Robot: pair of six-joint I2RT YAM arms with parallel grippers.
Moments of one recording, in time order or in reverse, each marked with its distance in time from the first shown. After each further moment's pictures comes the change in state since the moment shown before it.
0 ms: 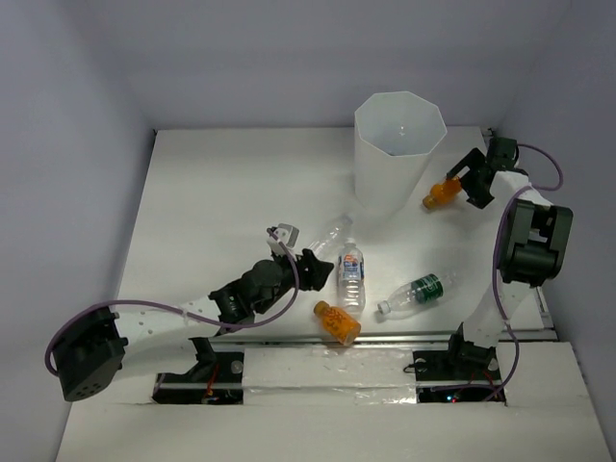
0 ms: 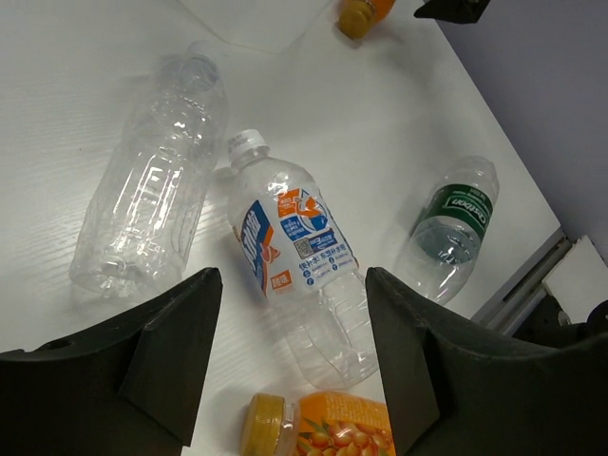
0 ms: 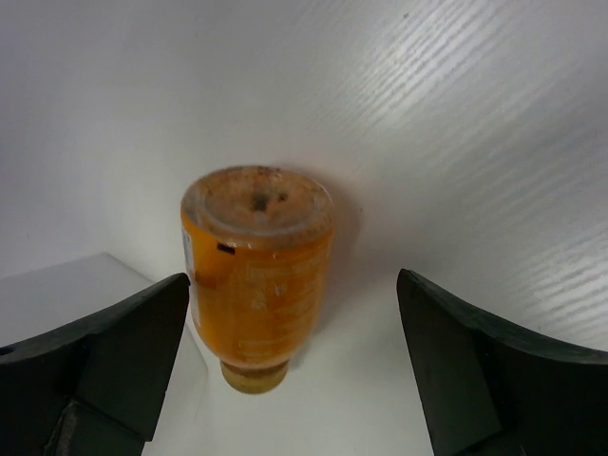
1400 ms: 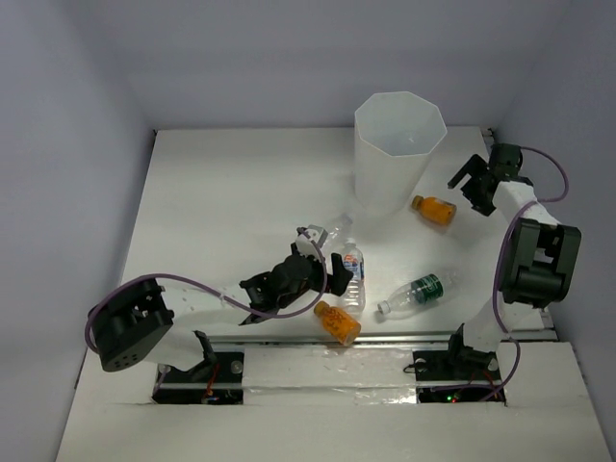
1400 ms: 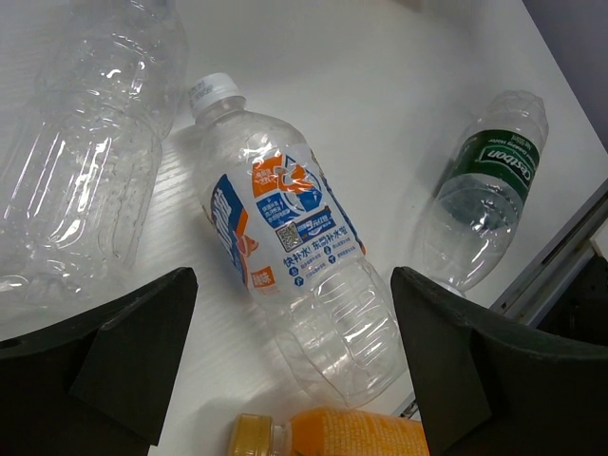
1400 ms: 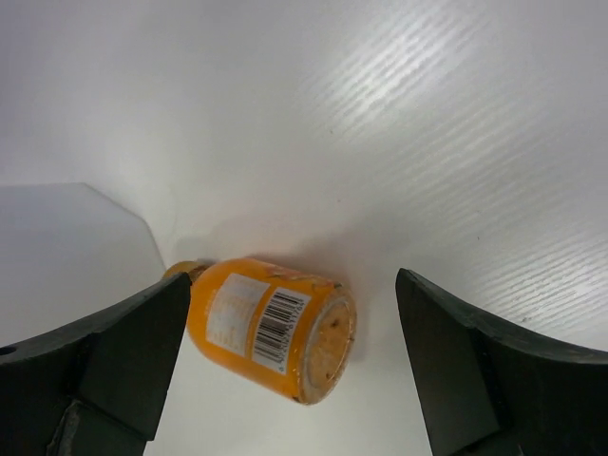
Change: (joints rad) left arm -0.031 0.294 0.118 0.029 0.058 0.013; right arm 0.012 -0.146 -0.108 -0.045 0.061 -0.074
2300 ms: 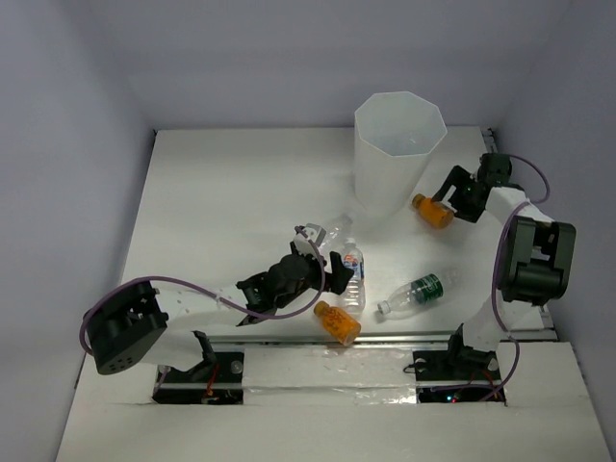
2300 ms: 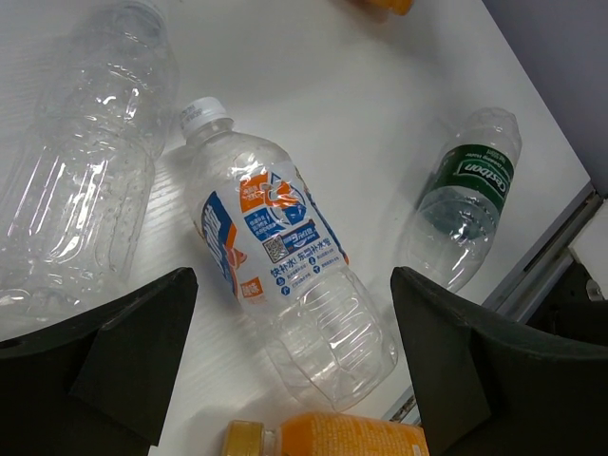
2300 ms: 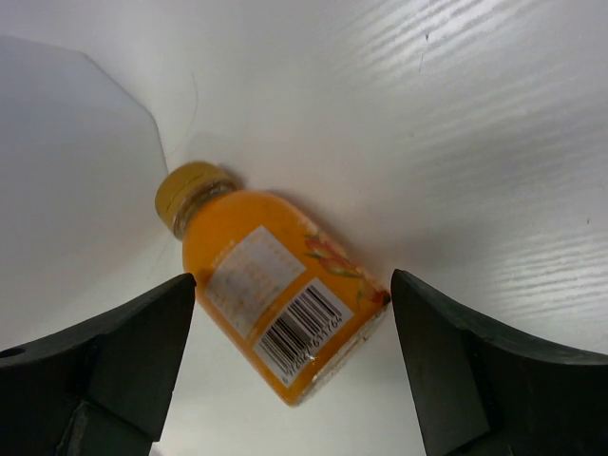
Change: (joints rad) left arm 0.000 -0.032 -0.008 0.026 -0.002 0.011; right arm 0.026 0.014 -0.059 0.013 -0.219 -0.137
